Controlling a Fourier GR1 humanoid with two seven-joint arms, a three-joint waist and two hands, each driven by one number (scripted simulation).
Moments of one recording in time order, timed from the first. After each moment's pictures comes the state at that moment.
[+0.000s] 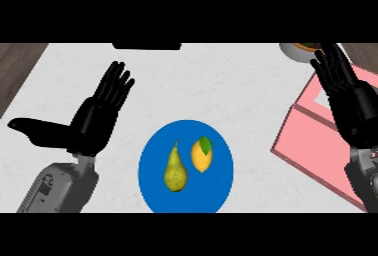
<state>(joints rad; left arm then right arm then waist) -0.30 0.24 -0.22 -1.58 0.43 0.14 0.02 -0.32 -0.47 0.13 -1.69 -0.25 -0.19 0.14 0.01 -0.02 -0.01</state>
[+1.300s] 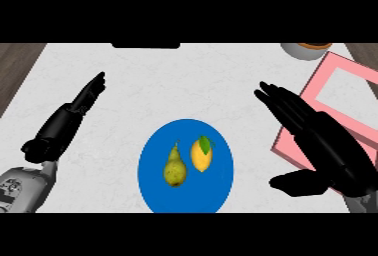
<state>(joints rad) -0.25 0.49 -0.22 -1.52 0.11 0.00 -0.08 -0.34 -0.69 0.48 -1.96 0.39 0.02 0.36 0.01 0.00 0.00</state>
